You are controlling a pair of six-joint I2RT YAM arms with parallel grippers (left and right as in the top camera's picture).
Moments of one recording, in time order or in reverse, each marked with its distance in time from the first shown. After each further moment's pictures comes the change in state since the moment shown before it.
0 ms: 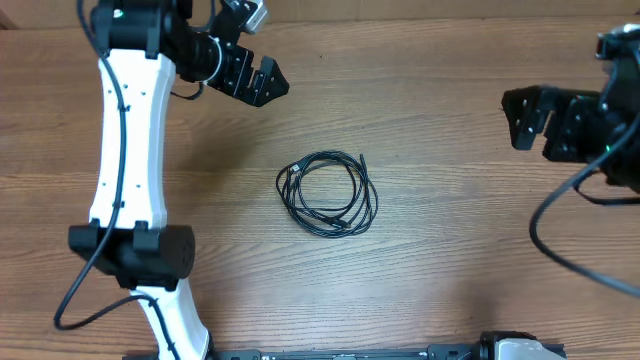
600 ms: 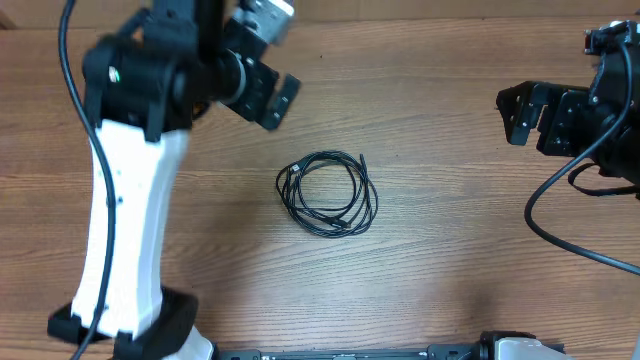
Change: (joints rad) left arm -0.248 -0.287 0.003 0.026 -0.504 -0.083; right arm 0.000 0.024 0.000 -0.023 0.000 0.001
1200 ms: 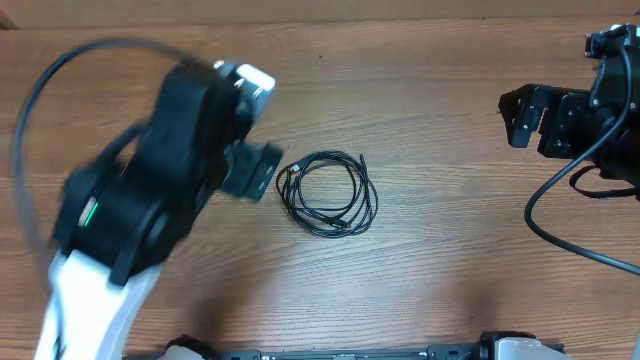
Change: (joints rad) left arm -0.134 -0.498 -0.578 0.165 -0.334 -0.162; right arm 0.000 0.000 0.000 -0.017 0.027 0.000
